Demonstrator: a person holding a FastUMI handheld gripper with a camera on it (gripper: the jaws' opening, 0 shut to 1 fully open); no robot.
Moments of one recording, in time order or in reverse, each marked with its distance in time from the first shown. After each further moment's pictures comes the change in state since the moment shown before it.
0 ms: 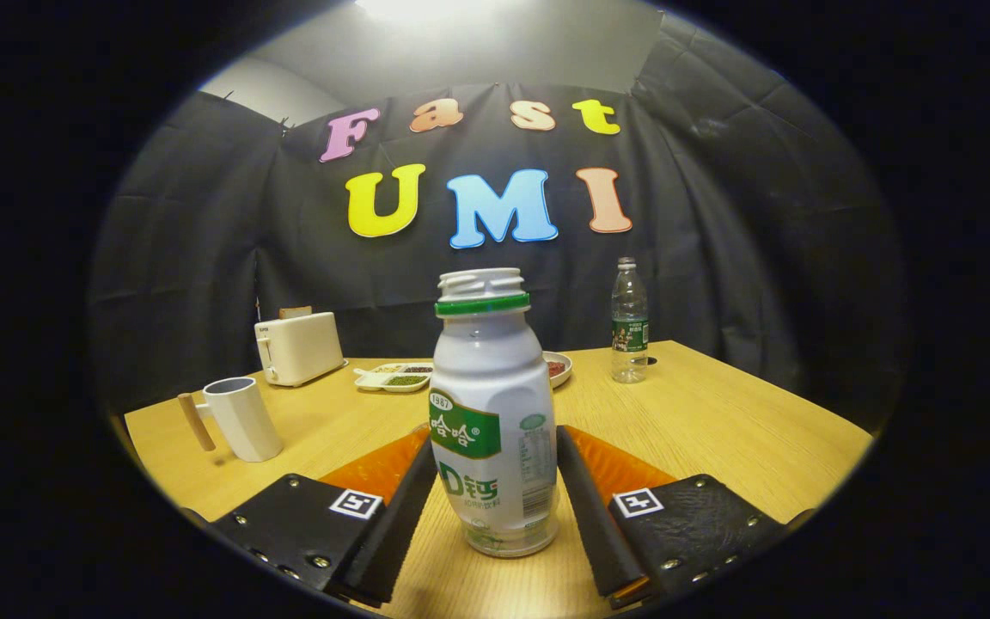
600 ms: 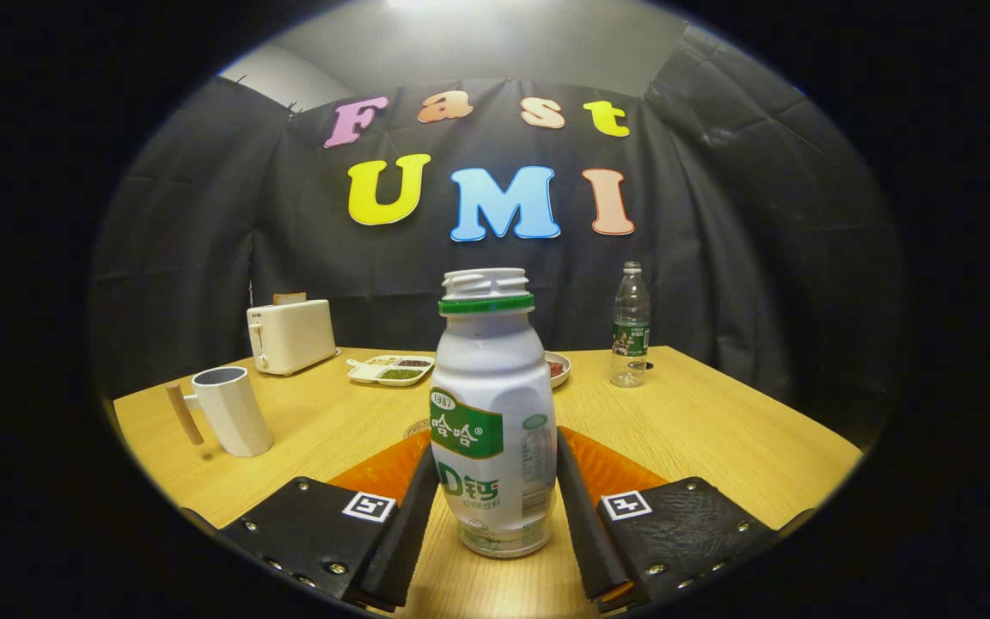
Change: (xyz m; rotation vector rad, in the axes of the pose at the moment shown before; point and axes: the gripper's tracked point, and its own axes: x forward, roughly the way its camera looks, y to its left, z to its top) arm 0.007 0.016 0.008 -0.071 0.013 -0.022
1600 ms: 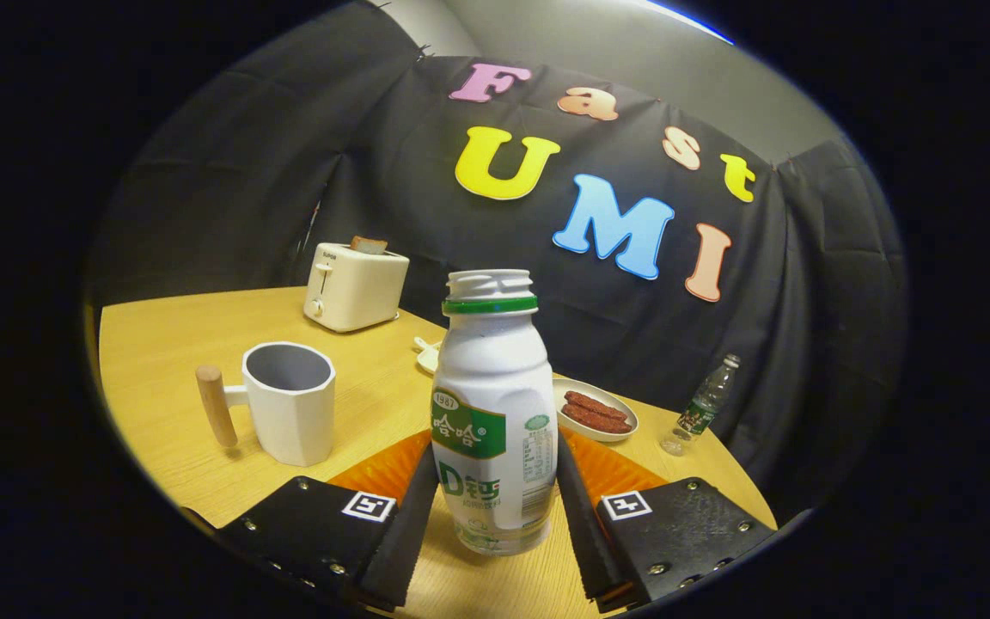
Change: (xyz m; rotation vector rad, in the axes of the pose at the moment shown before) arm 0.030 0.137 0.031 -0.416 0.084 0.076
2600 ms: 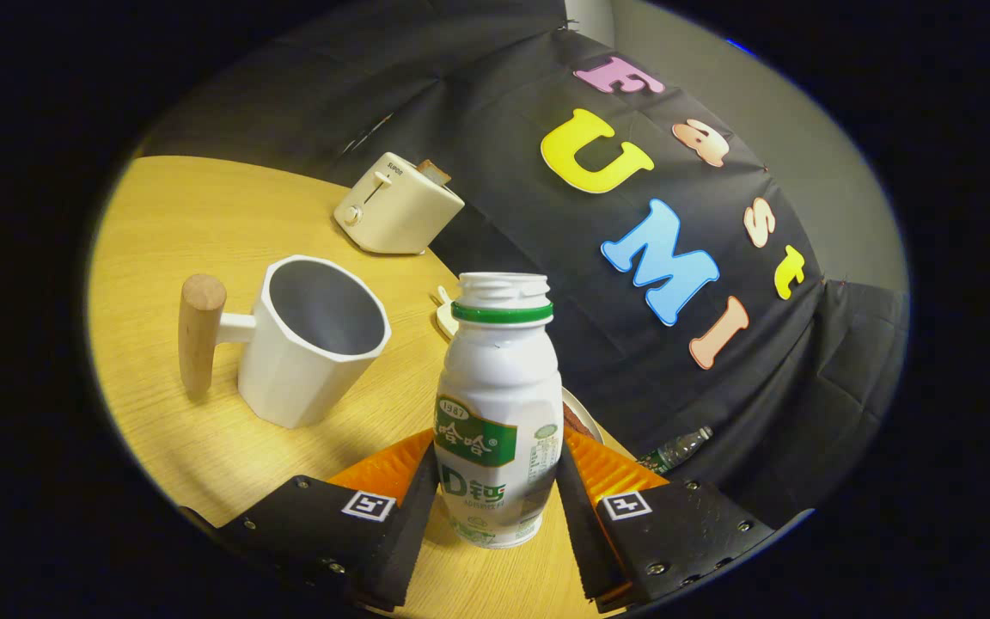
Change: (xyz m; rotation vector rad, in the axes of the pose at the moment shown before) arm 0.017 0.044 0.000 -0.438 0.131 -0.076
